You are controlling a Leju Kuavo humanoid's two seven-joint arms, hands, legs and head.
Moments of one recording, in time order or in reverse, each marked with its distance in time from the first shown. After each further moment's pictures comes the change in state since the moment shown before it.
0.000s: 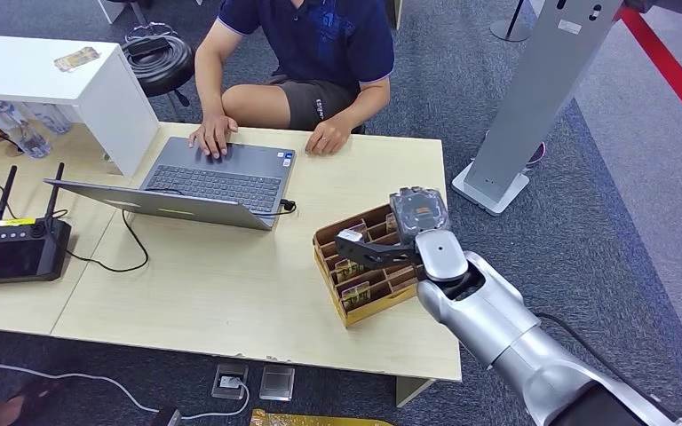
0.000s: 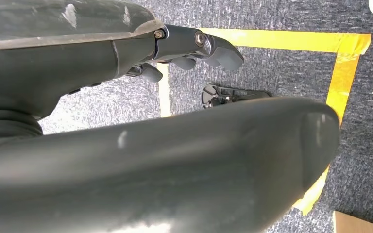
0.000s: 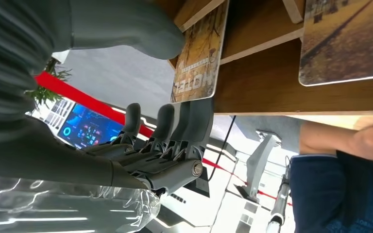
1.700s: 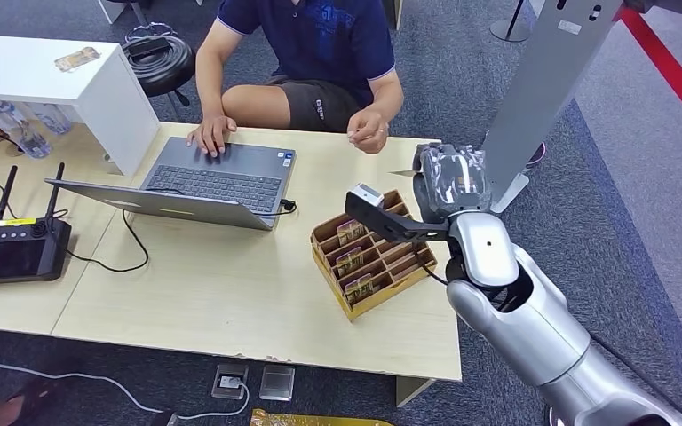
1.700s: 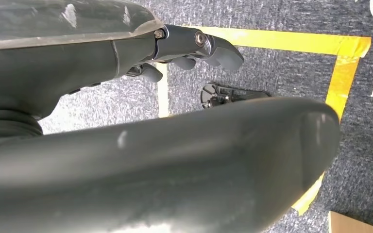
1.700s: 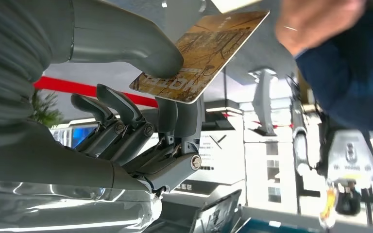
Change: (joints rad) left arm 0.017 0.000 0.000 0.000 0.026 -0.002 -0.025; right arm 0.080 -0.142 -0.131 -0.562 -0.028 -0.021 0.141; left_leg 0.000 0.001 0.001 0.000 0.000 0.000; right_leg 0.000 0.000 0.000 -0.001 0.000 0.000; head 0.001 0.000
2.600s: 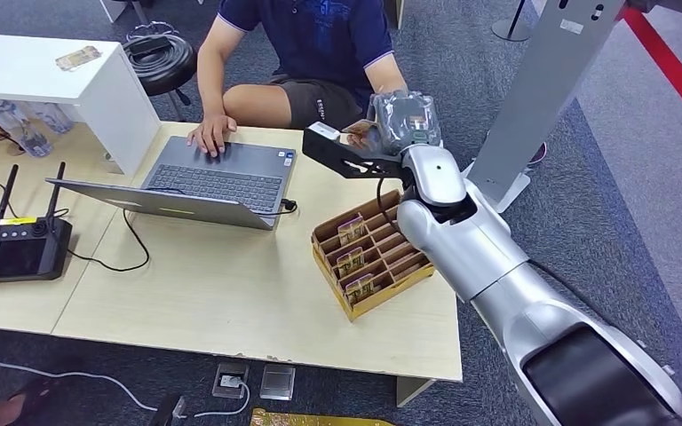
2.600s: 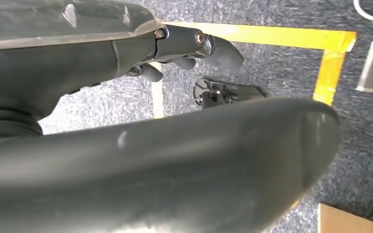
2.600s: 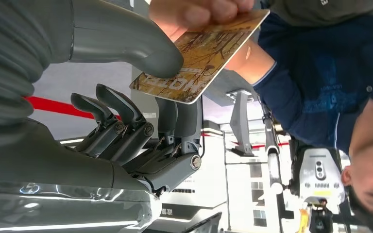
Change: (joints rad) left arm -0.051 -0.013 -0.002 0.000 0.006 0.020 0.046; right arm -0.327 0.314 0.001 0.668 -0.104 -0.133 -0.195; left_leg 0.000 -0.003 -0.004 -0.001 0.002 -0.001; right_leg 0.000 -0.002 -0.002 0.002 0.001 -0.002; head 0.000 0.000
